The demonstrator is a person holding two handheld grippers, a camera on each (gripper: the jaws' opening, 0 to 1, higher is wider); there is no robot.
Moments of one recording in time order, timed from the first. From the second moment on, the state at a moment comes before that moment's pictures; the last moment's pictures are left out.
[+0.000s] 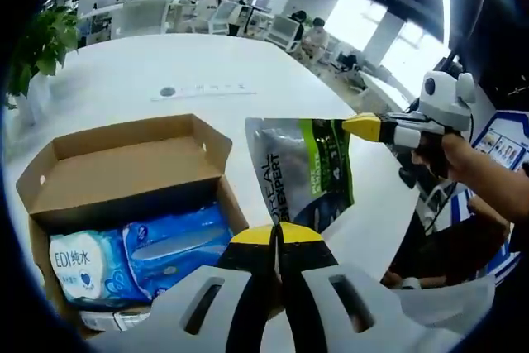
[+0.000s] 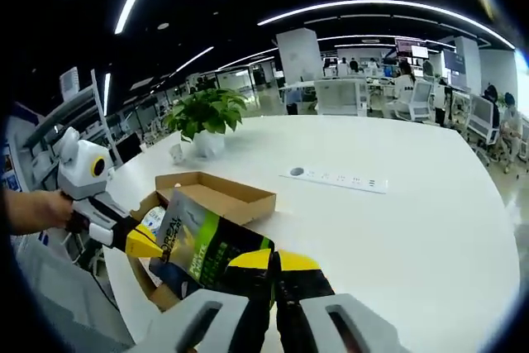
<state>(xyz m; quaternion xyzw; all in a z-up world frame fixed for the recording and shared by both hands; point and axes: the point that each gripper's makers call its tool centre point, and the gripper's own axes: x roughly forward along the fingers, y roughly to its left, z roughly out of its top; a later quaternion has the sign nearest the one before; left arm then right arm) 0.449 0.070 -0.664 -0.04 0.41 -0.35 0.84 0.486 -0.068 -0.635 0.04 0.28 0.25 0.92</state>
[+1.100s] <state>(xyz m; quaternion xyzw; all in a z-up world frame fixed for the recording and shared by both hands) 0.452 0.028 -0.704 -0.01 0.44 -0.35 0.83 0.500 -0.108 -0.692 0.03 0.33 0.22 0.92</state>
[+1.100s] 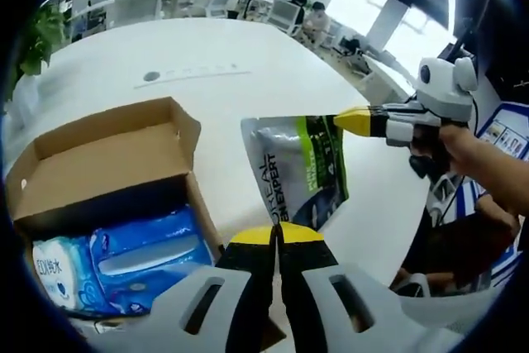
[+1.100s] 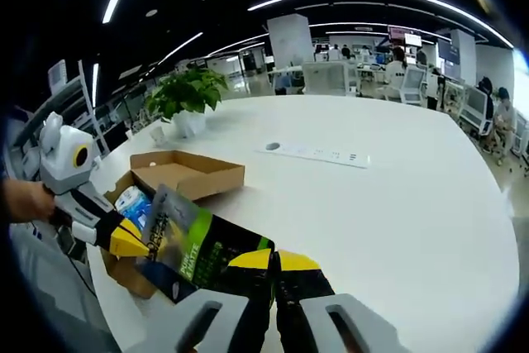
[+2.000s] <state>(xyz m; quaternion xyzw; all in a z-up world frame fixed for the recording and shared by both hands) 0.458 0.008 -0.745 0.11 0.45 -0.36 0.81 0.506 -0.128 -0.743 0.01 0.35 0.22 0.91</state>
